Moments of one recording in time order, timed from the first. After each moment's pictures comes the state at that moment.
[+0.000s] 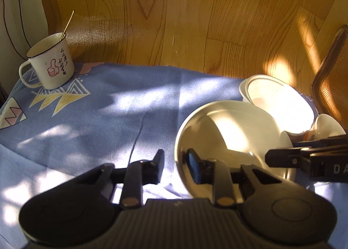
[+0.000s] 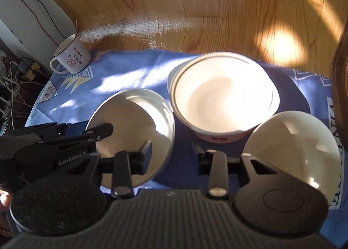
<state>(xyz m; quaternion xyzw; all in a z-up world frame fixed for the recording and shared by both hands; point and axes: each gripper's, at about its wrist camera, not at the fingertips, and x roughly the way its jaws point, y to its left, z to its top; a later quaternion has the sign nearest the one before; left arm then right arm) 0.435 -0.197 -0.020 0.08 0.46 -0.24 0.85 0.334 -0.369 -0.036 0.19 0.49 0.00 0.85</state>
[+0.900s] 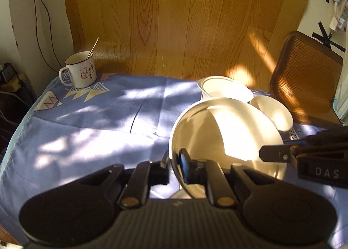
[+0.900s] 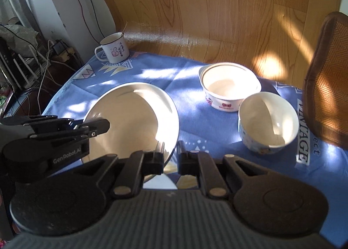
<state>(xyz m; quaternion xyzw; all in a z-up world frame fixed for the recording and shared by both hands) 0.271 -0.146 0.055 0.07 0.40 -0.25 0.88 0.194 -0.296 0.032 0.10 0.43 0.02 0.90</state>
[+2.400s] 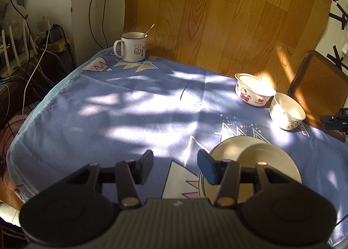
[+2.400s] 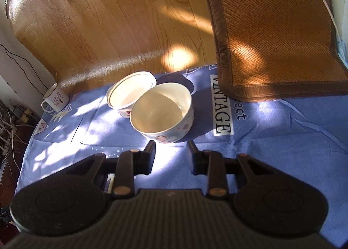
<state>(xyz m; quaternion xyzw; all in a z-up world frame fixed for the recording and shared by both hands) 0.223 -0.036 0.038 0.00 0.39 -0.19 0.90 0.146 -0.426 0.016 0.24 0.37 -0.12 0.89</state>
